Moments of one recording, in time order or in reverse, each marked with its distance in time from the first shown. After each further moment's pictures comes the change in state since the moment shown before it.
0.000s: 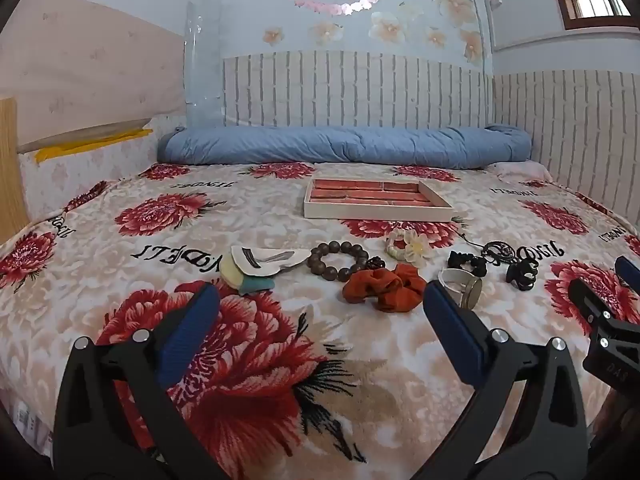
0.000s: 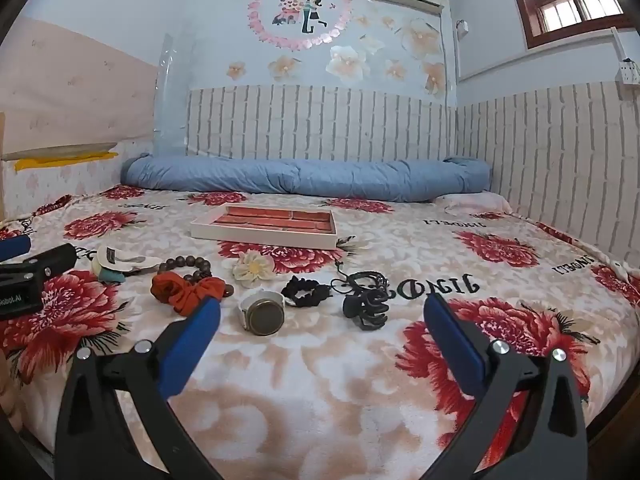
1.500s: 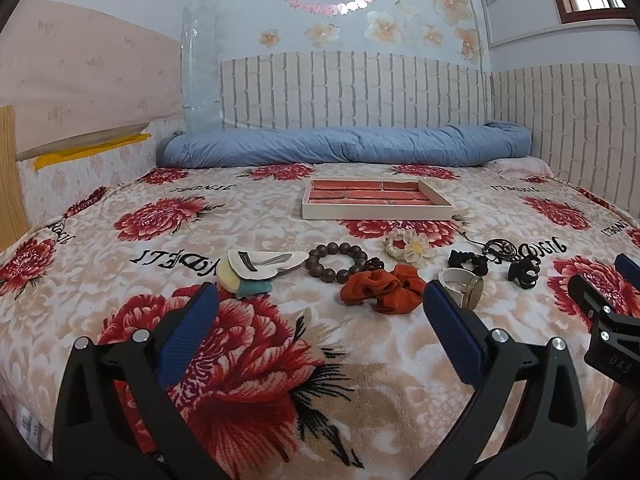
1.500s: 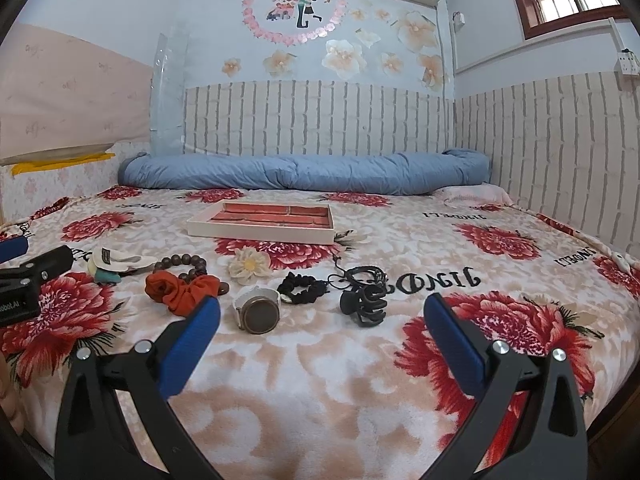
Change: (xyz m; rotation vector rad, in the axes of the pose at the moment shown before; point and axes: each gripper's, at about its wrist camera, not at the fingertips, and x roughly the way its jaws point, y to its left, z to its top) left arm 0.002 -0.003 0.003 0.027 -0.011 0.008; right arm 0.008 -0.006 0.001 0.012 0.024 -0.002
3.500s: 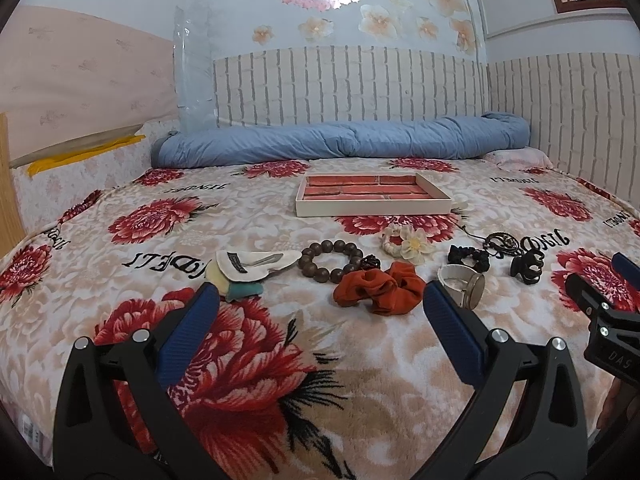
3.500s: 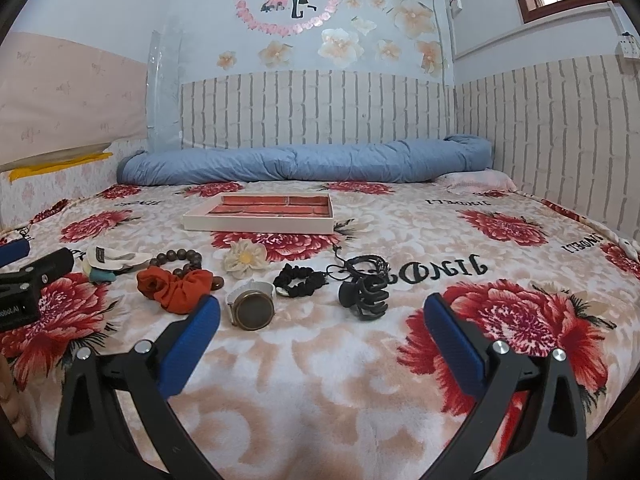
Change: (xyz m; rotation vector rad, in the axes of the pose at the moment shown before) left arm 0.011 -0.007 0.000 0.015 0.009 -0.003; right arm 0.013 -0.002 -0.007 0.011 0.024 0.008
